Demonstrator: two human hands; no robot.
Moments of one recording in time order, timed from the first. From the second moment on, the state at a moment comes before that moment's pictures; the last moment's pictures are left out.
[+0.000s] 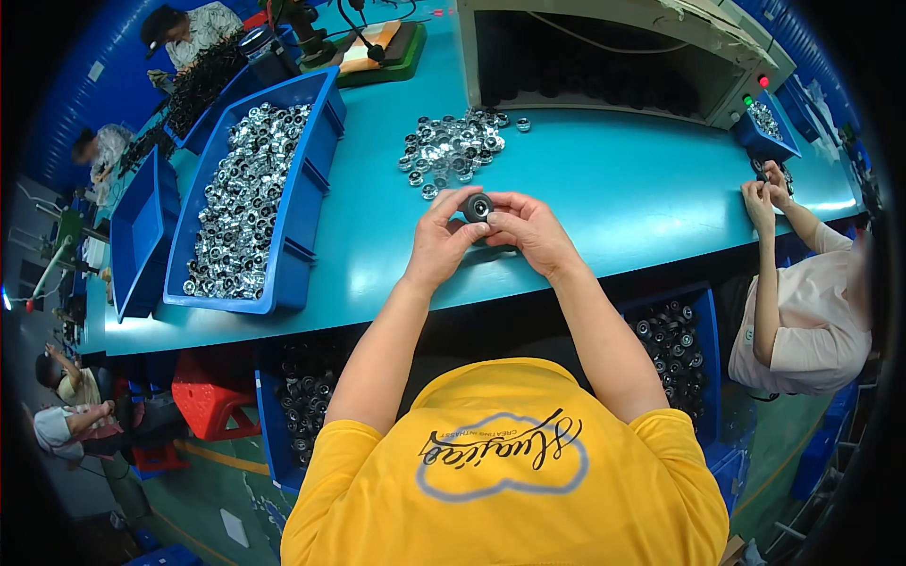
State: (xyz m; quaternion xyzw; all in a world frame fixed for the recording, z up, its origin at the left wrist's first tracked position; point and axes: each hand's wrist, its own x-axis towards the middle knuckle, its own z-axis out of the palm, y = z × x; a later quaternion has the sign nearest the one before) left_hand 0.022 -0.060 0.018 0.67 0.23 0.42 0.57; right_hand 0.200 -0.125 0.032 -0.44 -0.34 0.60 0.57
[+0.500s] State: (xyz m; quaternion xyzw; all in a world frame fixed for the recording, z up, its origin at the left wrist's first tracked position) left_hand 0.027 -0.078 0.030 0.75 0.37 0.45 0.33; right_hand 0.187 -0.131 0.031 -0.47 -0.40 0.53 0.59
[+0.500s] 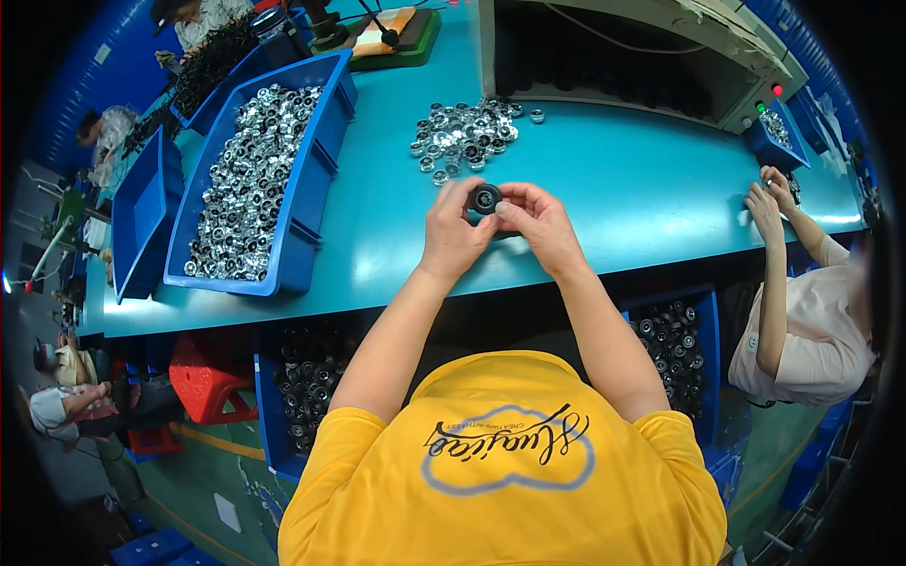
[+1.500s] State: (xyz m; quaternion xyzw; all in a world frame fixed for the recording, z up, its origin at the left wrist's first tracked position) left_hand -0.228 -0.205 0.046 0.82 0.53 0.21 0.09; right_hand 0.297 -0.003 0.018 -0.75 -0.57 0.02 0.33
